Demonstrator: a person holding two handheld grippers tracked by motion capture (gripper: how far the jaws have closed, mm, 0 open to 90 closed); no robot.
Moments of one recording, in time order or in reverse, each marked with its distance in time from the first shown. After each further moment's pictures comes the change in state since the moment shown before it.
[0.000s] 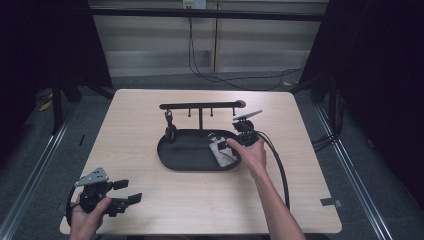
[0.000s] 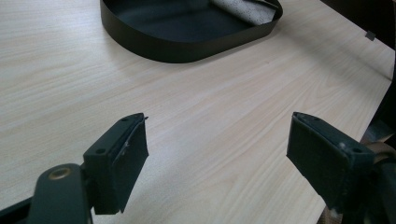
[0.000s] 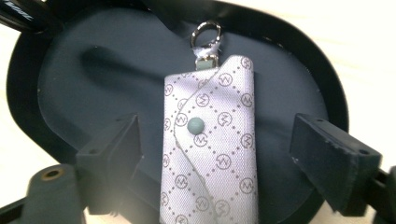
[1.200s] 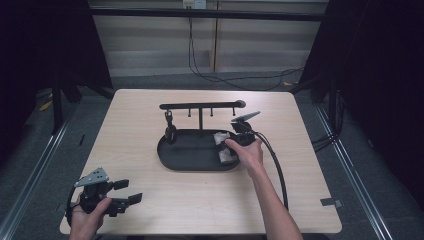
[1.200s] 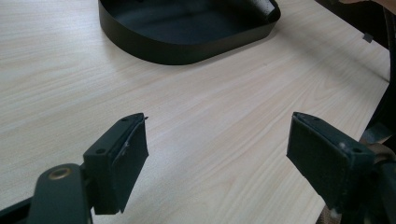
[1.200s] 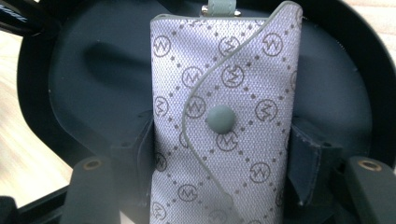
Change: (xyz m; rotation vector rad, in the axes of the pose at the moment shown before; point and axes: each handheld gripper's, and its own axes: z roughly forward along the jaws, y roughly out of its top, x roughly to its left) left arm -0.001 0.000 0.000 -0.011 -0.008 0.004; right arm -0.006 0.002 0.017 0.083 0.073 0.094
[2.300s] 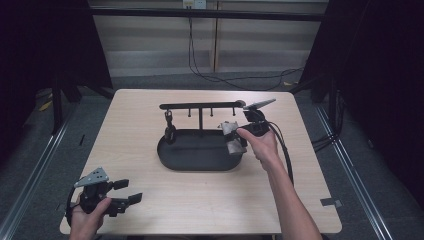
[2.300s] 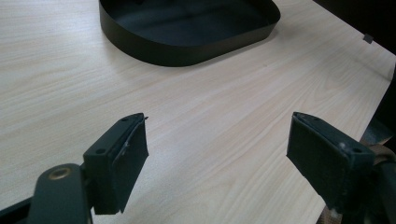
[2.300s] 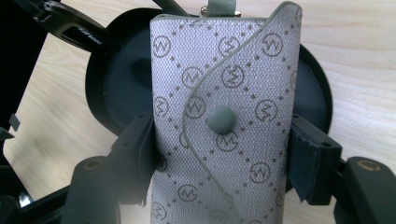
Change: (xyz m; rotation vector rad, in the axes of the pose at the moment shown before) left arm -0.001 0.000 0.000 -0.002 0.003 0.002; right arm 0.007 0.009 -0.065 -0.044 0.062 -0.012
